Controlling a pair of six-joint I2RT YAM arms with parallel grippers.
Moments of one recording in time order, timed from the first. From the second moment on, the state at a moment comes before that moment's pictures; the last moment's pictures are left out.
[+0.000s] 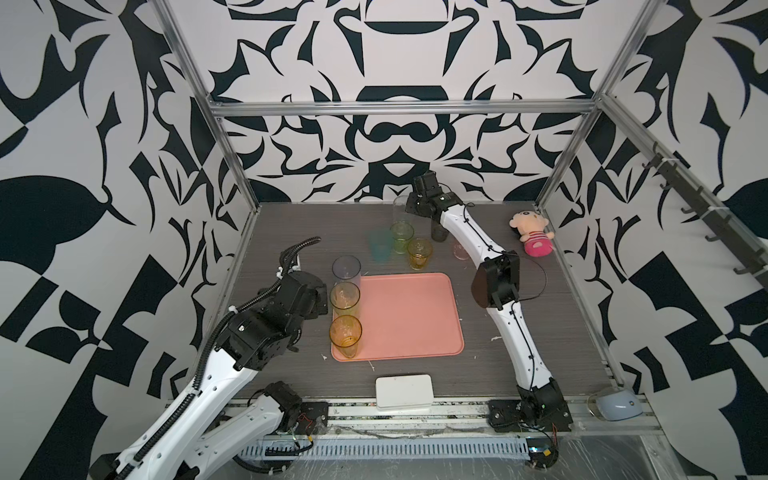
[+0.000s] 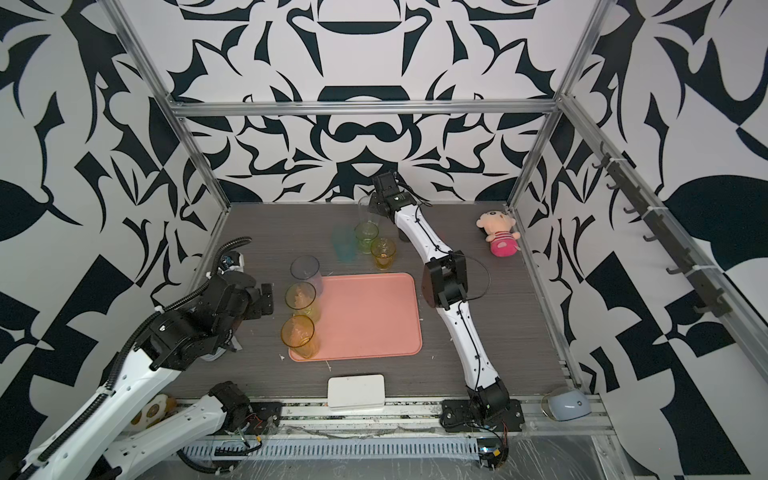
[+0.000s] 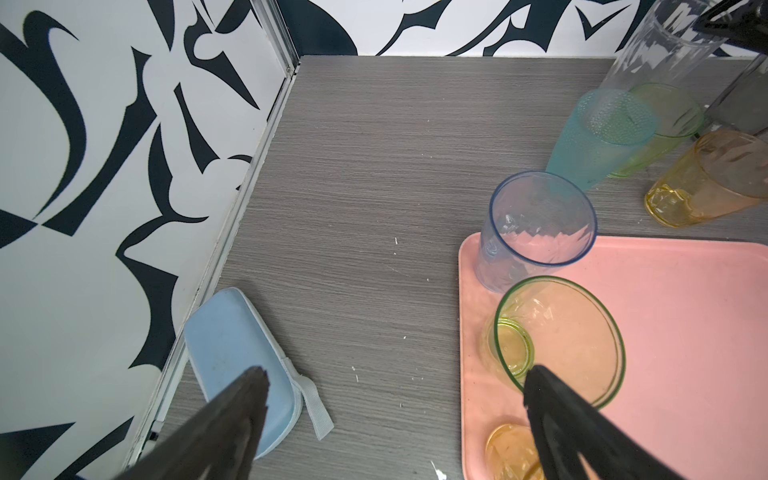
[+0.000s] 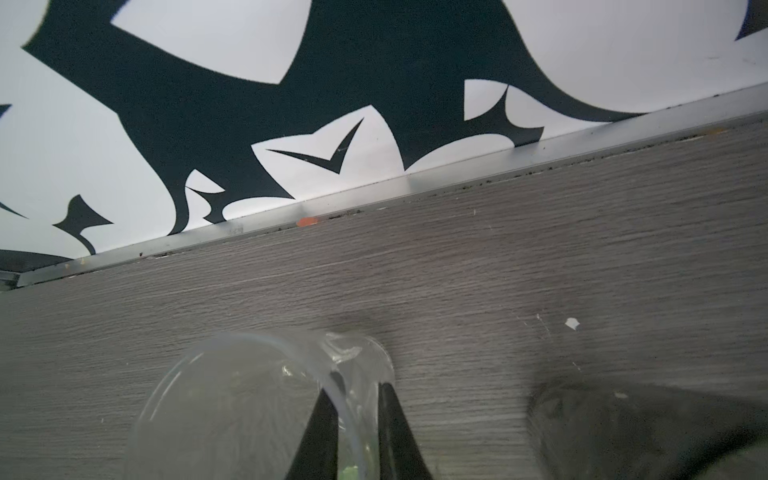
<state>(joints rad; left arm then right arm) -0.66 0.80 1.00 -1.02 -0.62 -0.47 0.43 2.60 2.60 -0.73 0.13 0.58</state>
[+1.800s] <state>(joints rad) -0.66 0.83 1.00 -1.00 -0.60 -0.47 0.48 2.11 2.48 -1.16 0.12 0.39</state>
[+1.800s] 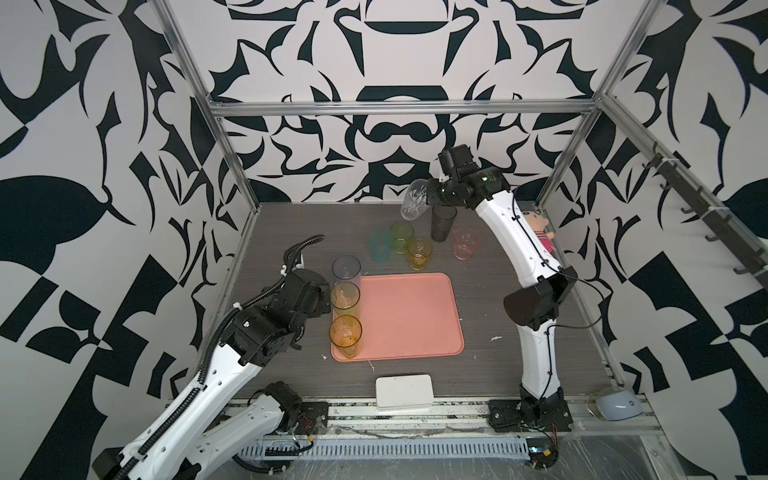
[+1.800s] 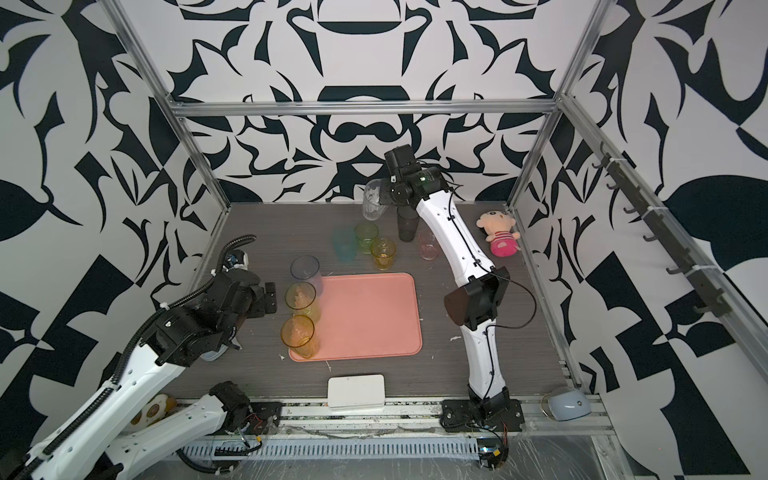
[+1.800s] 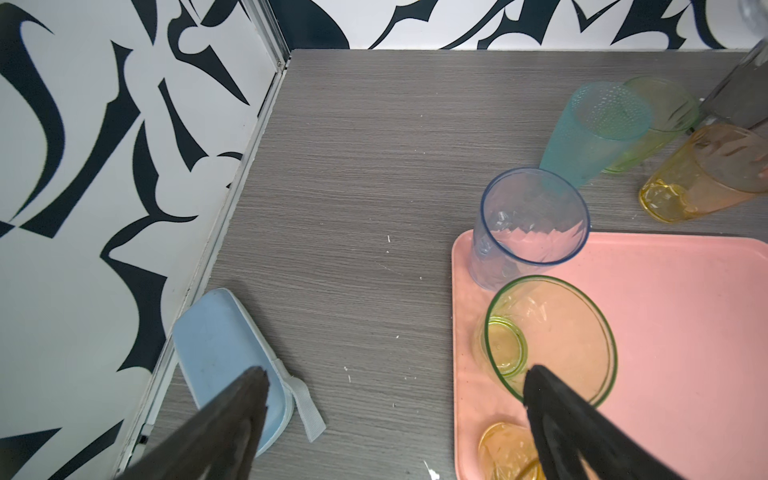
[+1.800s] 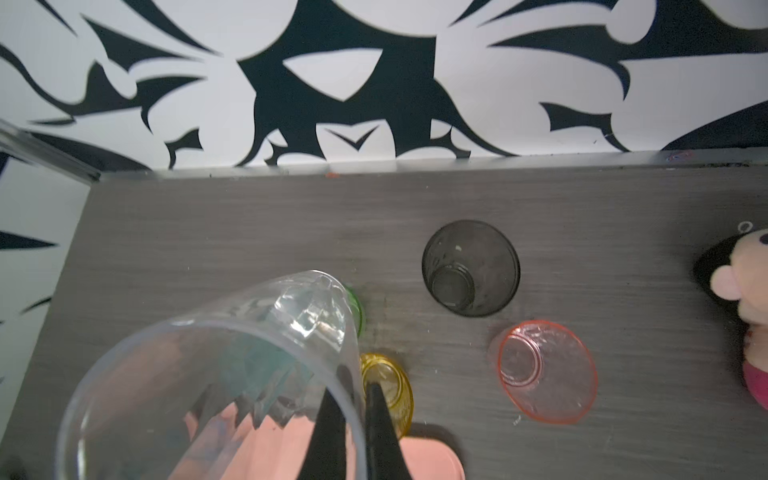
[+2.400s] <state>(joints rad) -0.66 0.78 1.00 -0.98 -0.55 -0.46 0.71 2.02 2.37 -1.38 0.21 0.36</state>
